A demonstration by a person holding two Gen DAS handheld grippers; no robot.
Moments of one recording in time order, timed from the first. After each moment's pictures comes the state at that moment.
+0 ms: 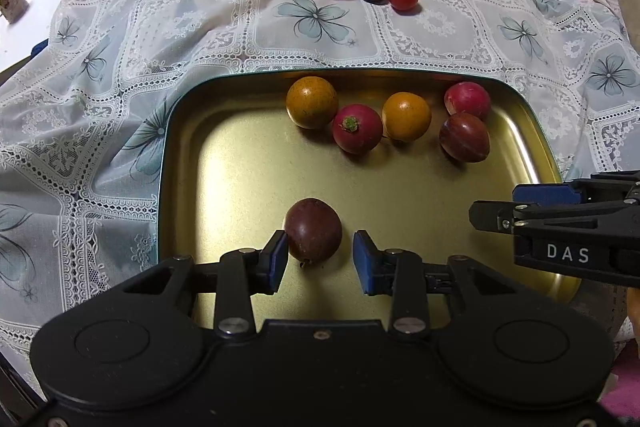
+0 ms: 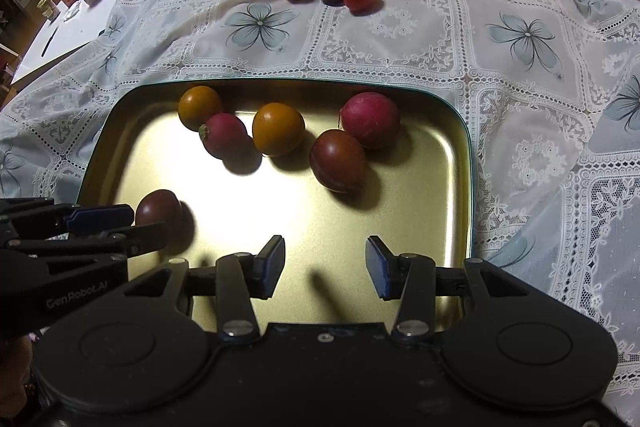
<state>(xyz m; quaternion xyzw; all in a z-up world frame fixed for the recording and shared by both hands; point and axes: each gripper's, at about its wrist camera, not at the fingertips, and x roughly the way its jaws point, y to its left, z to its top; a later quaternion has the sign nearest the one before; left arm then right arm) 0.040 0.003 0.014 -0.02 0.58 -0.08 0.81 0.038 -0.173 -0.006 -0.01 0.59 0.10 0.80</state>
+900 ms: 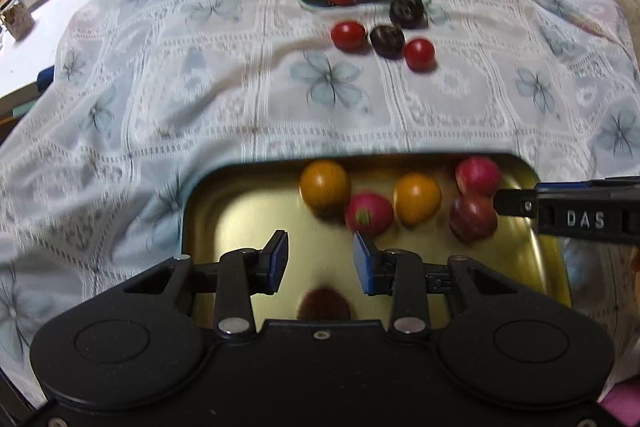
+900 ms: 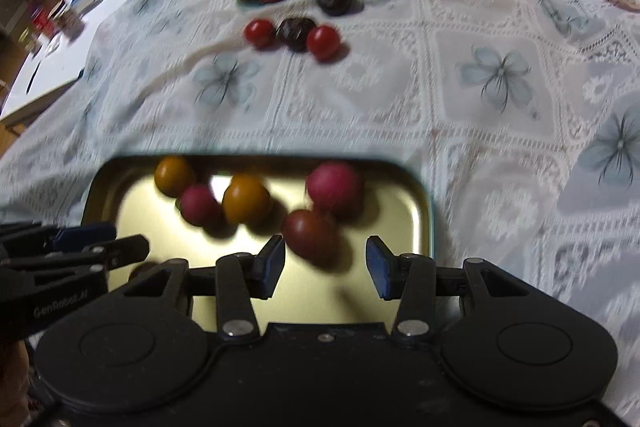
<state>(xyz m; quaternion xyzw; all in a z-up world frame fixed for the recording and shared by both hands) 0.090 0.005 0.037 -0.03 0.56 -0.07 0.82 0.089 -0.188 0.013 0.02 0.58 0.07 0.81</state>
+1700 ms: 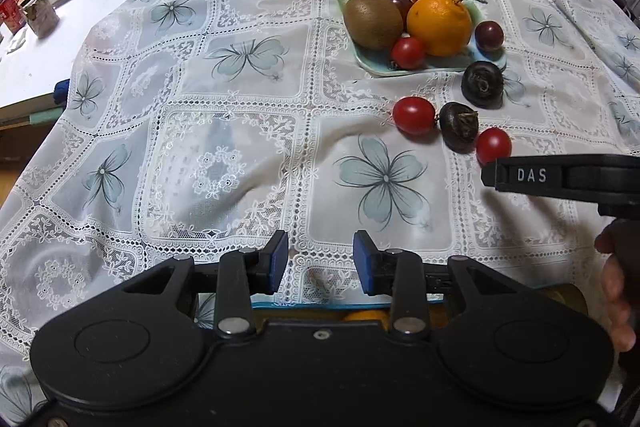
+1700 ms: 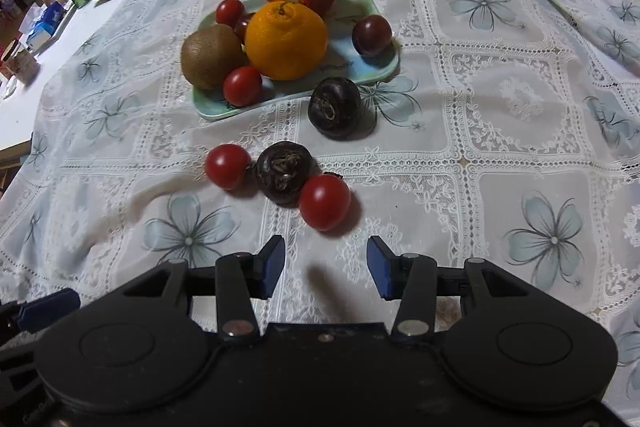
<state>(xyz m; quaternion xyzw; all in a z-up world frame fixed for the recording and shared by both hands) 0.179 0.018 0.019 -0.04 0.56 0.00 0.83 0.233 -0.150 -0.017 0.00 0.56 0.02 0.83</state>
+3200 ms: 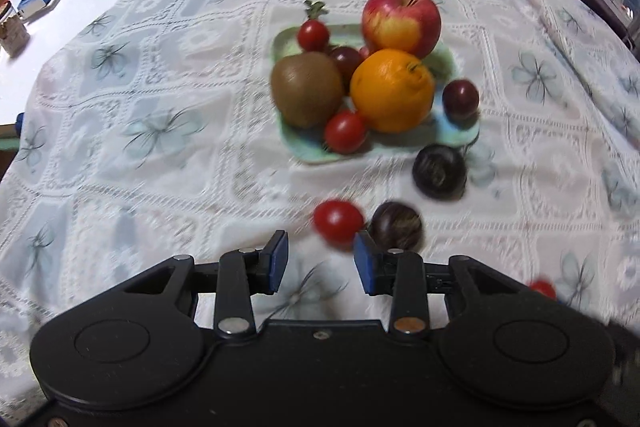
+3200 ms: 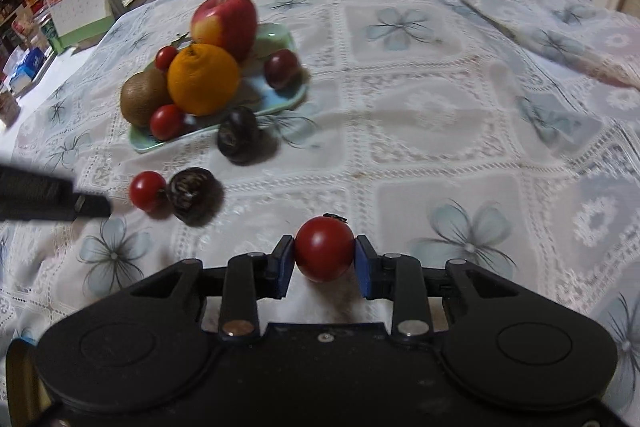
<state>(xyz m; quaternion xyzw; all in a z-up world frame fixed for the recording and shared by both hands) 0.268 -0.036 0.017 -0.07 0.55 0.00 0.83 0.201 -0.221 -0.016 0.02 0.48 -0.01 0.87</state>
